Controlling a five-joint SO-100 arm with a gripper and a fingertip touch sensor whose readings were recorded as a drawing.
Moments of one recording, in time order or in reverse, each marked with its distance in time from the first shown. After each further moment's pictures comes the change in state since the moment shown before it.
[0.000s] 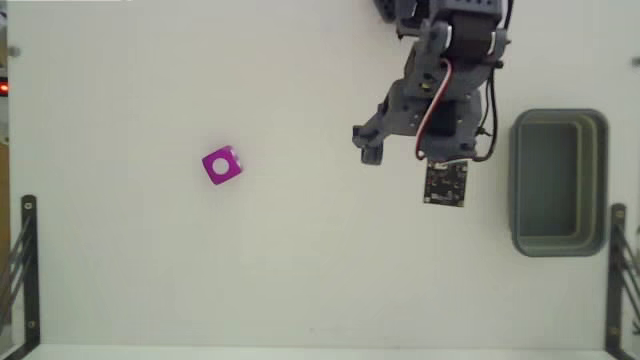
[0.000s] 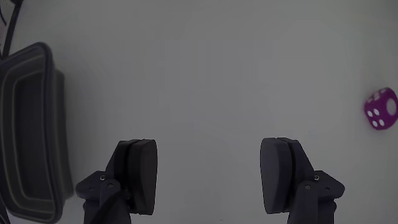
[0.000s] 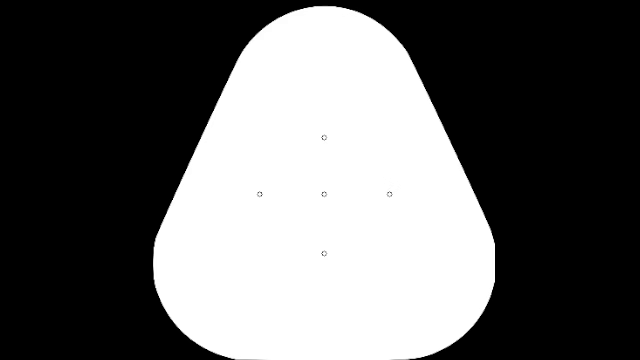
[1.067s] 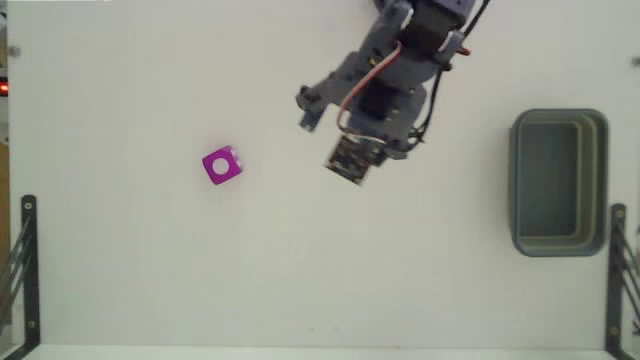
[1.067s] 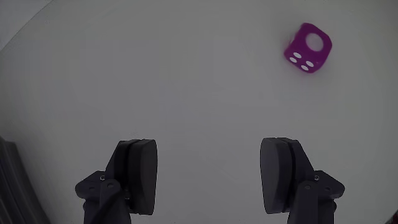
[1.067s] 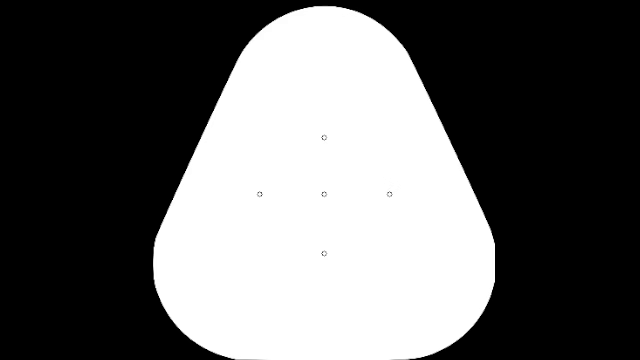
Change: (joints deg) arm 22.1 0.0 0.0 0.0 0.1
